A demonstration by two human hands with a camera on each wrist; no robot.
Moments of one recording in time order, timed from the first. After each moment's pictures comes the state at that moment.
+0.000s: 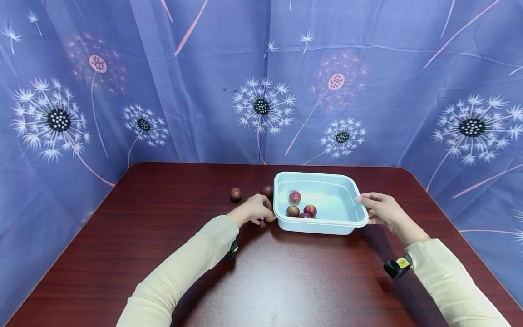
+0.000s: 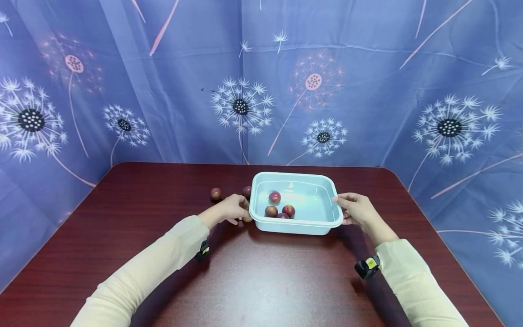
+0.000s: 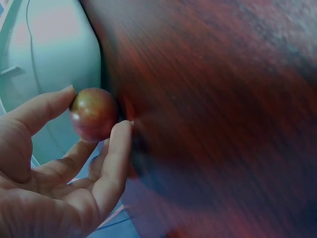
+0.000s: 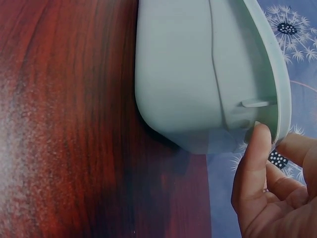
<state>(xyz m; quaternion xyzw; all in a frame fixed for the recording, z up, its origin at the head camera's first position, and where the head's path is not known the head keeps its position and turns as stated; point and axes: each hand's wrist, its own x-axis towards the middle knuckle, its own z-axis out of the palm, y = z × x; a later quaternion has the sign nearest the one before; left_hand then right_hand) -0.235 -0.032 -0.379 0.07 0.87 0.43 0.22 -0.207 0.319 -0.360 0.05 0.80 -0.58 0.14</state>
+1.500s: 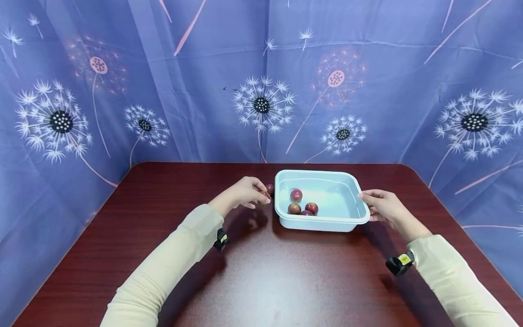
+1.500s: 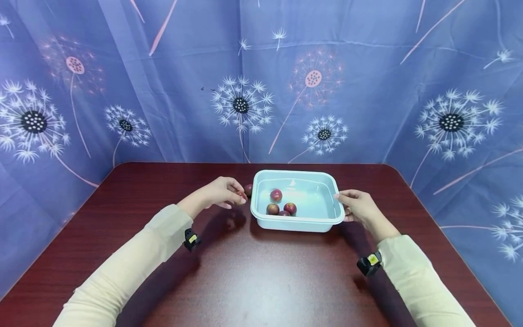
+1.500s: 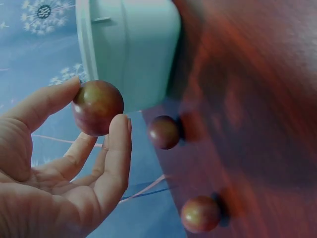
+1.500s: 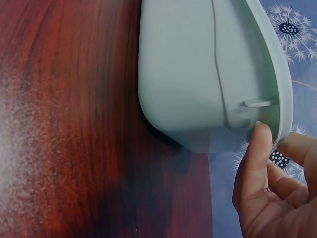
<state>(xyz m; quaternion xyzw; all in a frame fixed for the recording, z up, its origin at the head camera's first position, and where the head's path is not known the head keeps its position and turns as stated) -0.236 -0.056 -0.332 0.05 0.84 0.50 0.22 -0.205 0.320 -0.360 0.05 0.80 -0.58 0.13</state>
